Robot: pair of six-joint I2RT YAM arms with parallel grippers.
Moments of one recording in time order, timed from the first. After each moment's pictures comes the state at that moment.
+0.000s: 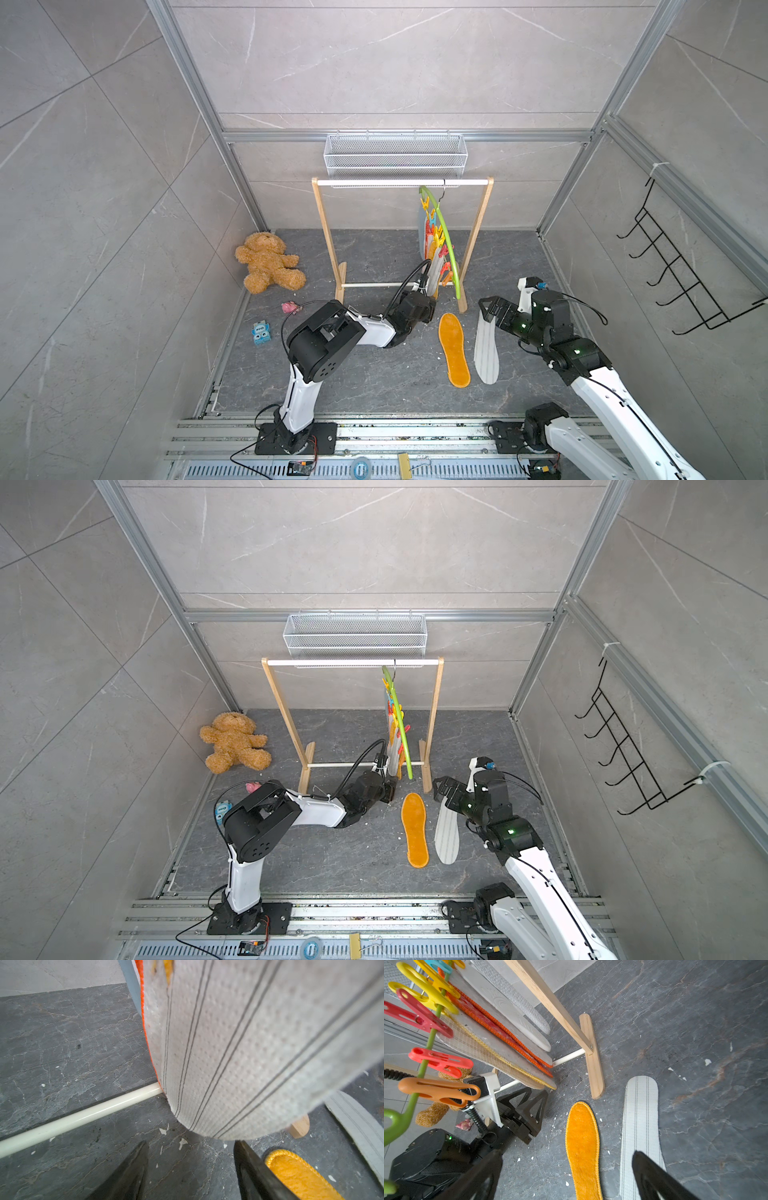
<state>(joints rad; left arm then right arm) -0.89 2.01 1.04 0.49 -0.32 -0.25 0.25 0.80 0.72 -0.53 -0.11 0.63</state>
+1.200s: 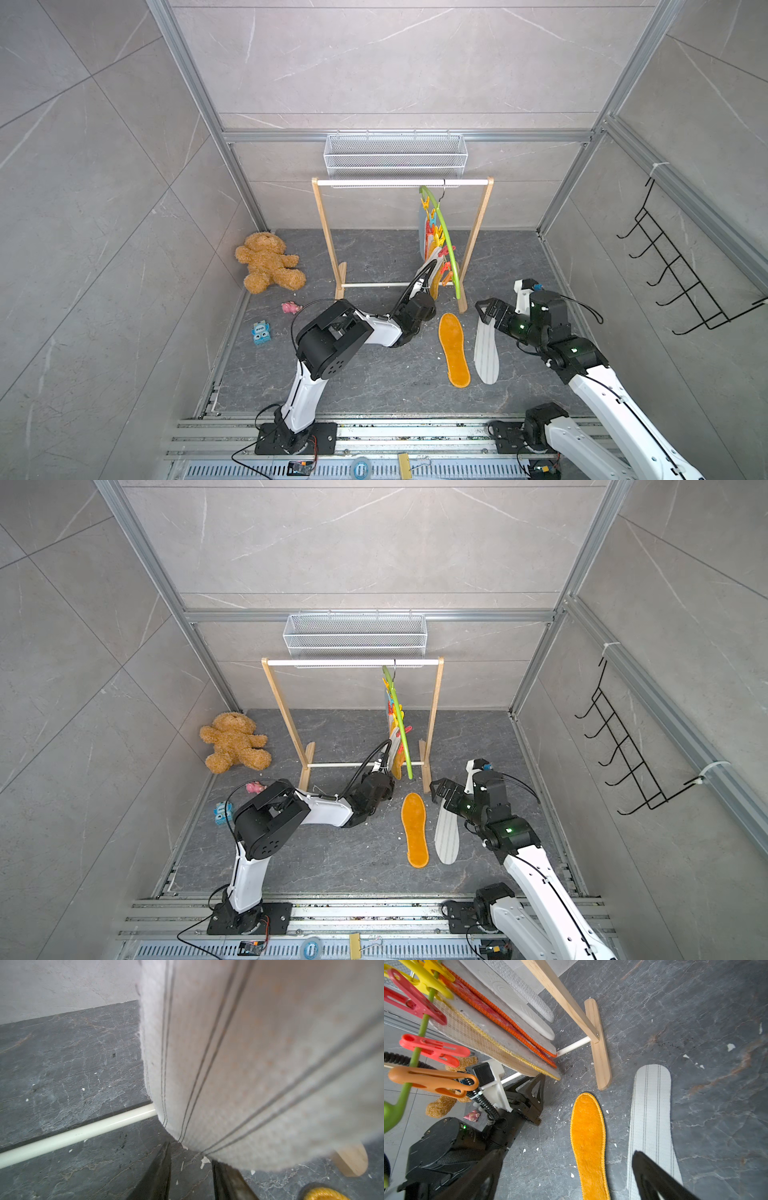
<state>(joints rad) -0.90 2.07 1.09 0.49 -0.52 -0.23 0.24 0.81 0.70 -0.51 -0.18 0.65</state>
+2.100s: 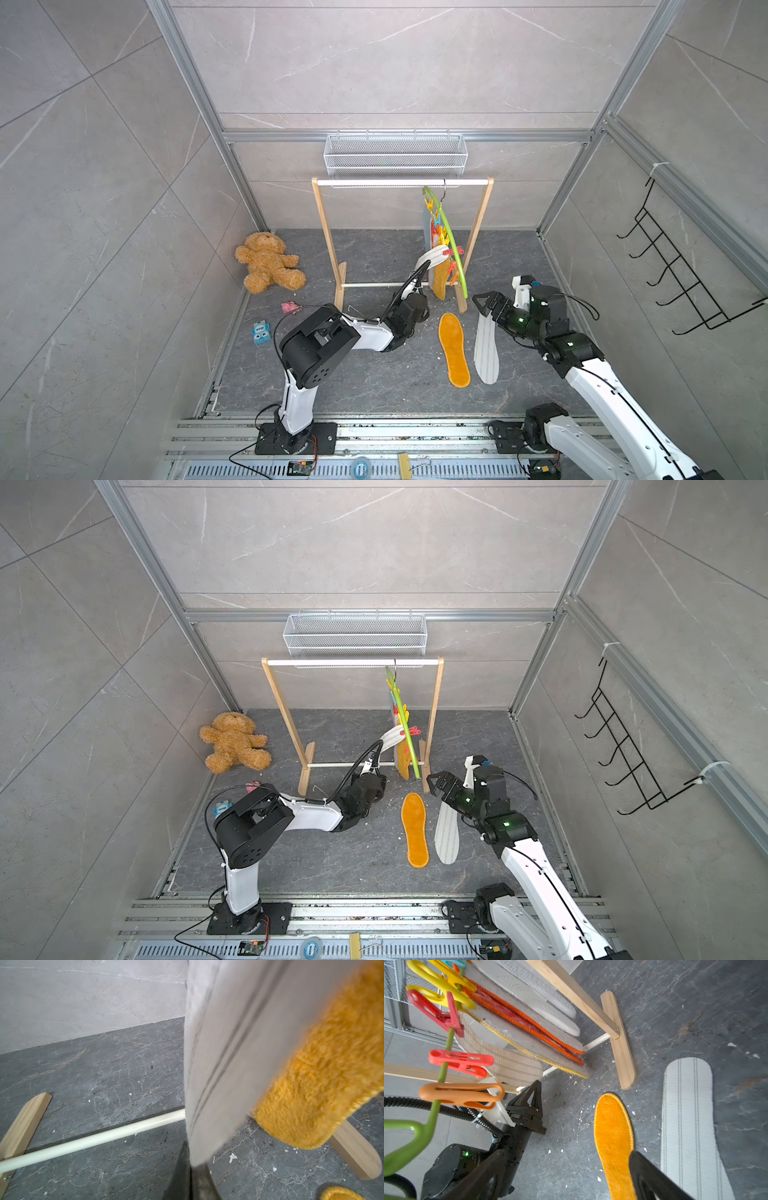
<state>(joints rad) -0.90 1.94 0.98 0.54 -0.62 -0.18 0.21 0.87 0.71 -0.41 -0.30 0.78</state>
